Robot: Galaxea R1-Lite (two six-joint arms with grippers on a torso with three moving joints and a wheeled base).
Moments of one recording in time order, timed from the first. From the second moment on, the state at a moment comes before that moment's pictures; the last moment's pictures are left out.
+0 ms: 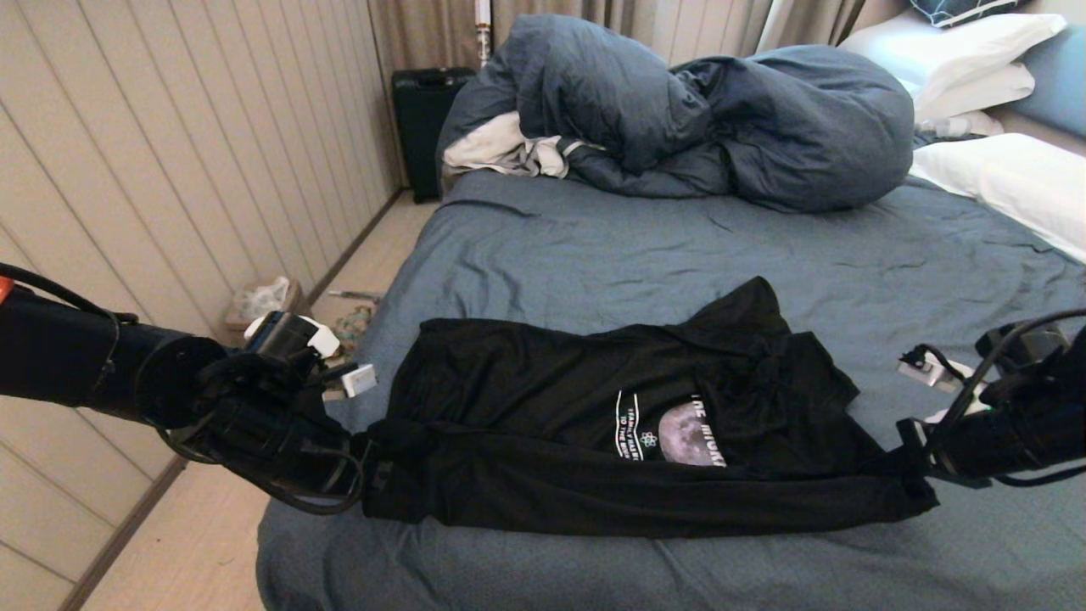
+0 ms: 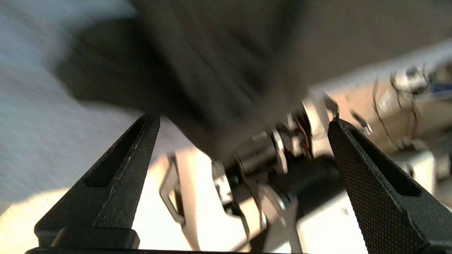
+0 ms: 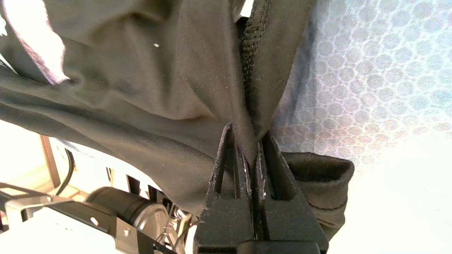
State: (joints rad) left arm -0.31 1.87 -1.01 0.28 -0.39 -0.07; right arm -0.37 1.87 -1.07 0.43 0.54 -0.25
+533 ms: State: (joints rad) left arm -0.32 1.93 -1.00 0.14 -0.33 -0.14; right arm -0.36 1.84 -1.07 0.43 0.54 -0.24
